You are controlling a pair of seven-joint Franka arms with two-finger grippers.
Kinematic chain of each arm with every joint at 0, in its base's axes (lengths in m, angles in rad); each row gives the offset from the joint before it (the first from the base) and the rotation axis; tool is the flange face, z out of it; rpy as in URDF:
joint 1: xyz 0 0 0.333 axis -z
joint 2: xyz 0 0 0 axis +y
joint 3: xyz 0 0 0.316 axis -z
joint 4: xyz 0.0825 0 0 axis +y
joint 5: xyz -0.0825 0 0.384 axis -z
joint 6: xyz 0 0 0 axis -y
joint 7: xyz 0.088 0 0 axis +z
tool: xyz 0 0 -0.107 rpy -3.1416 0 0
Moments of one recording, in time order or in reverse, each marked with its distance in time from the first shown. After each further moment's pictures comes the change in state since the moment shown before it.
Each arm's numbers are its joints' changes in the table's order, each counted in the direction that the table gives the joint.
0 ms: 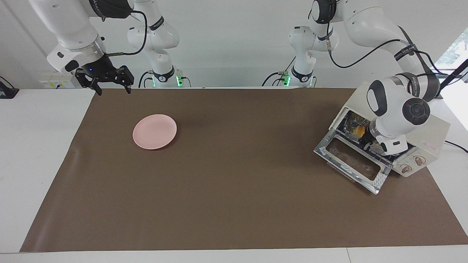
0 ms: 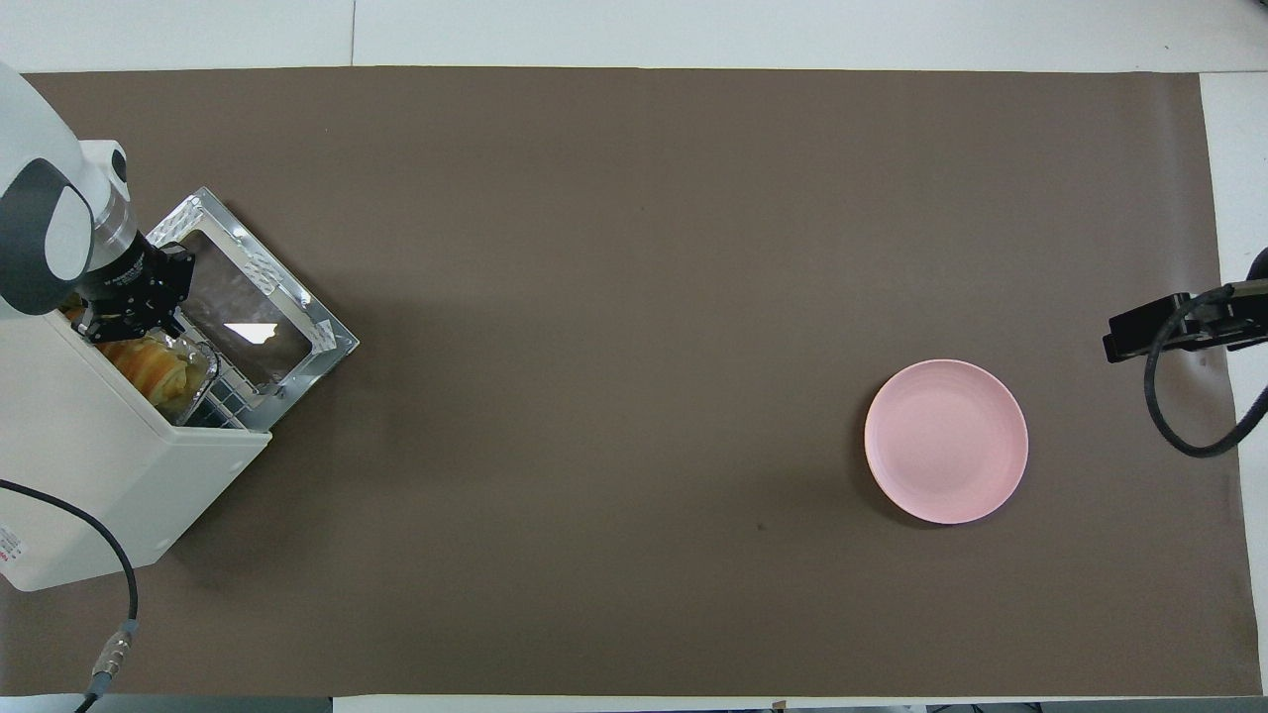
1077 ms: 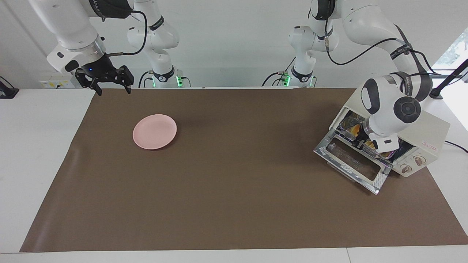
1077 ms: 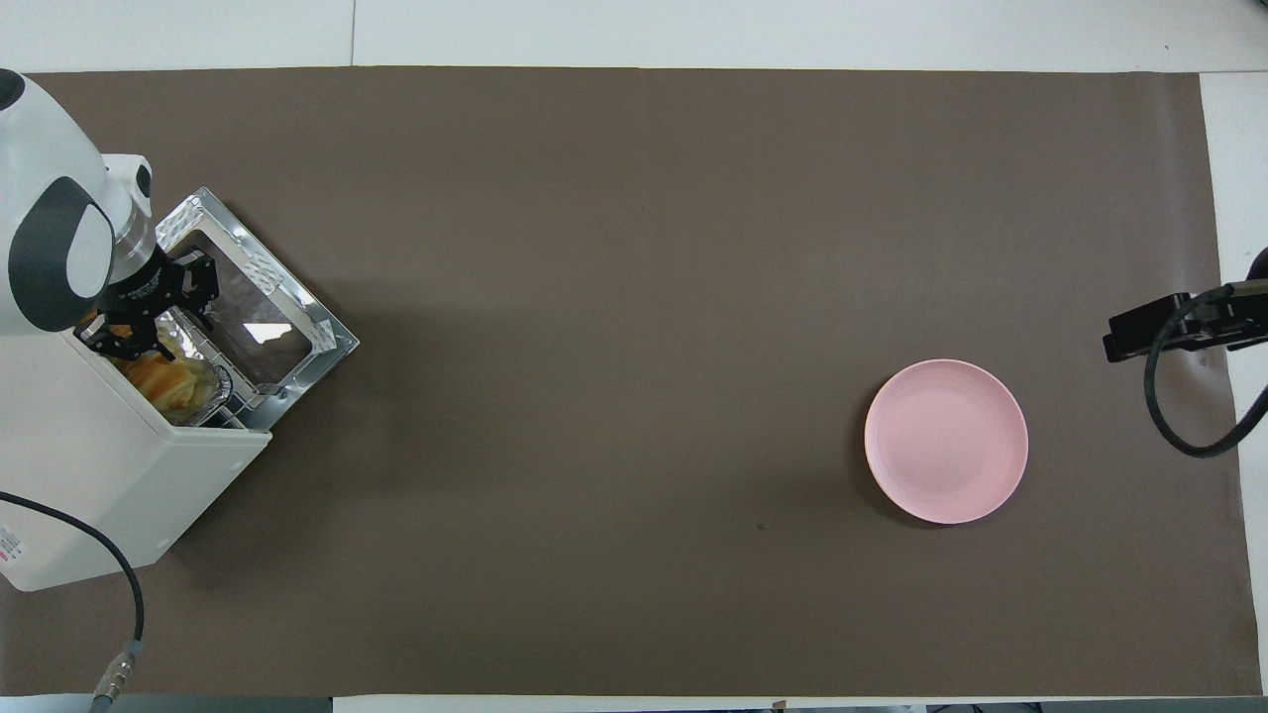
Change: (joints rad) left arm 0.025 -0.031 0.004 0.054 -0.024 0.029 -0.071; right arm 0.000 0.000 0.000 0.000 0.000 0.000 0.000
